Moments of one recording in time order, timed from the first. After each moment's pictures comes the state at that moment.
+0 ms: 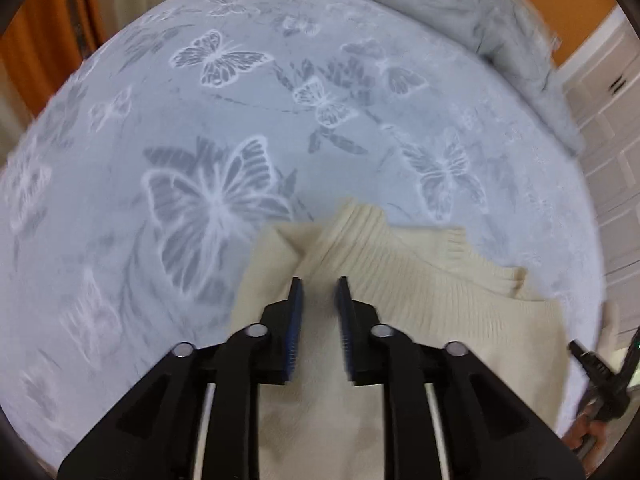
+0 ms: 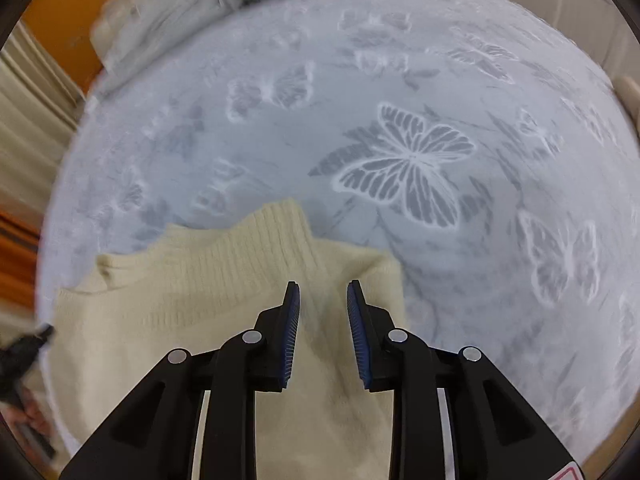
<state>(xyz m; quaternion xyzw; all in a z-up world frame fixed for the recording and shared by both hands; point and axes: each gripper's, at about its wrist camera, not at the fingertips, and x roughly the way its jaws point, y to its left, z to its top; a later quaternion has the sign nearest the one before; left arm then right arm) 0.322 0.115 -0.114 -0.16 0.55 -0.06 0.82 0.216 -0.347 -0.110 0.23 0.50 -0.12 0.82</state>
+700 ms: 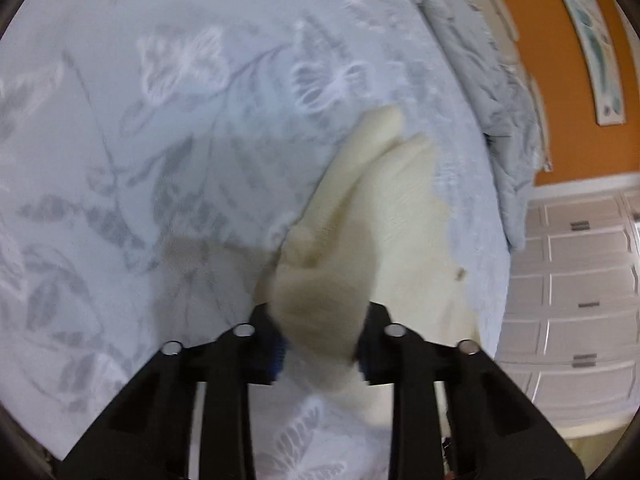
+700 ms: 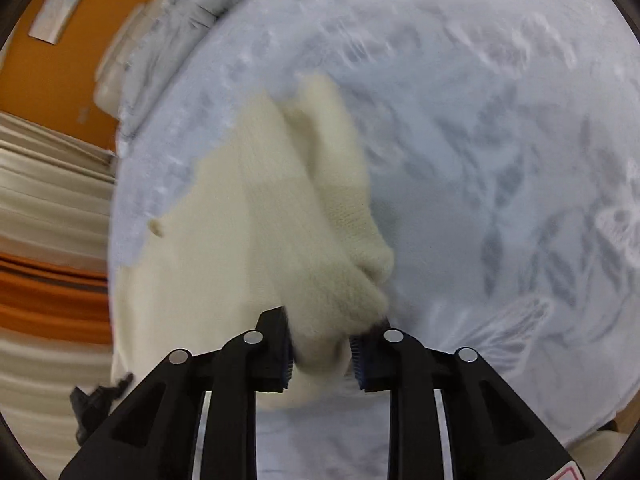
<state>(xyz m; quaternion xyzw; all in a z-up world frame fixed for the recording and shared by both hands) 0.194 0.185 -0.146 -0.41 0.53 -0.05 0.74 0.099 -0.328 -0.138 0.40 0.48 -0.09 0.78</state>
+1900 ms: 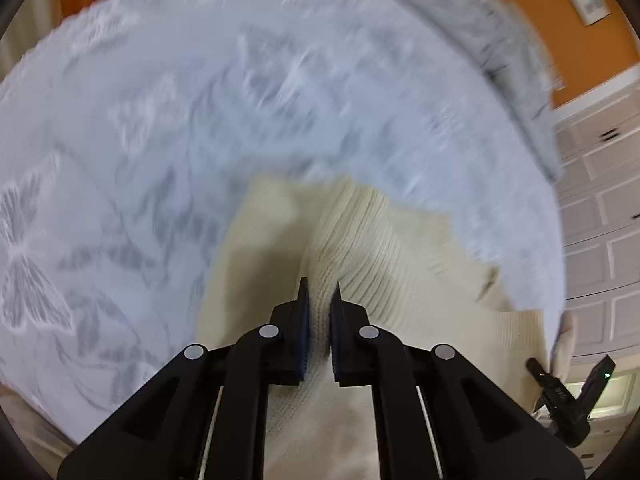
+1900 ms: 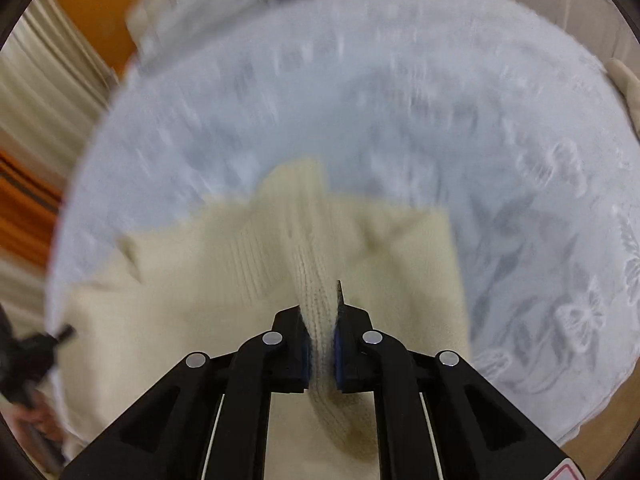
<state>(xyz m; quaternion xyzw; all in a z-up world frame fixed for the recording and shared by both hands) 0.180 0.151 -0.119 -0.24 0.55 -0.06 0.80 0.113 -0.295 -0.094 0.22 0.50 -0.09 0.84</state>
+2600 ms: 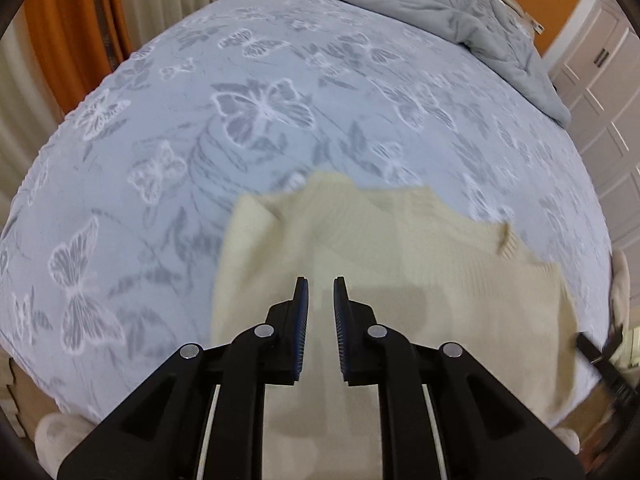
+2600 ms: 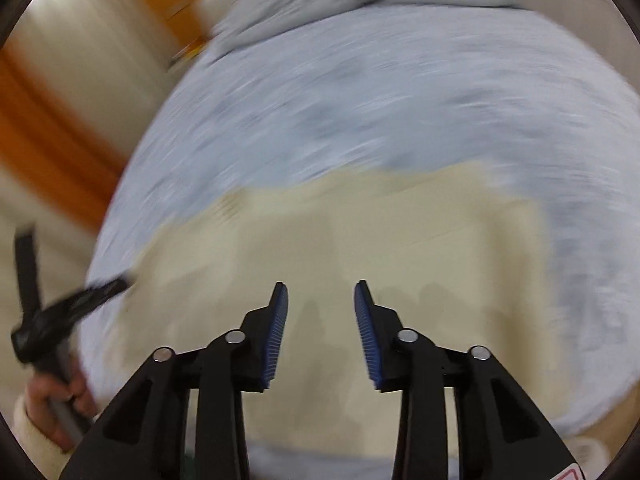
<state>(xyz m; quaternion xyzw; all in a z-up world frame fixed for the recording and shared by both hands) 0.153 0.103 -0.096 -0.09 0.54 -0.05 0.84 0.089 -0.180 -0.074 0.17 0.51 0.04 0.84</state>
